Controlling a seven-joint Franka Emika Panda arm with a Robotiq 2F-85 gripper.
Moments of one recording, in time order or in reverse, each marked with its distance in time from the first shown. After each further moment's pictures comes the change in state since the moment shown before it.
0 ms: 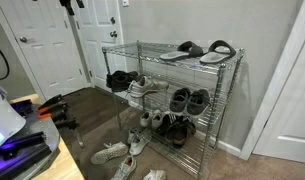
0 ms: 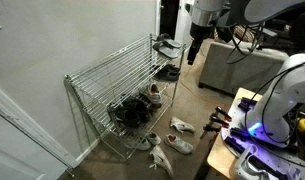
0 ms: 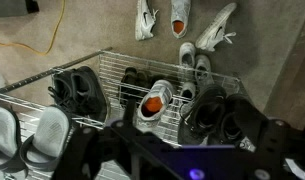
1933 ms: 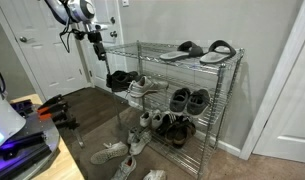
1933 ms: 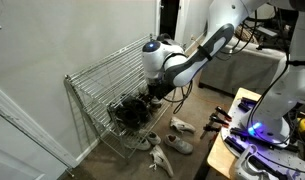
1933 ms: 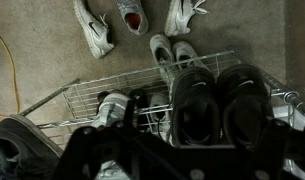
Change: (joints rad) arm 0.179 0.852 -0.111 0.259 -0.259 0.462 0.726
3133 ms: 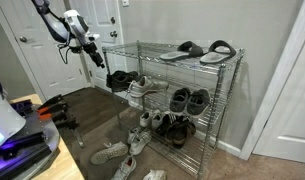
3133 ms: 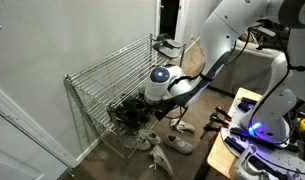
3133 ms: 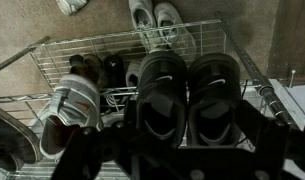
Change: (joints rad) arm 0.326 0.115 -0.270 -0.038 -0.294 0.322 0.292
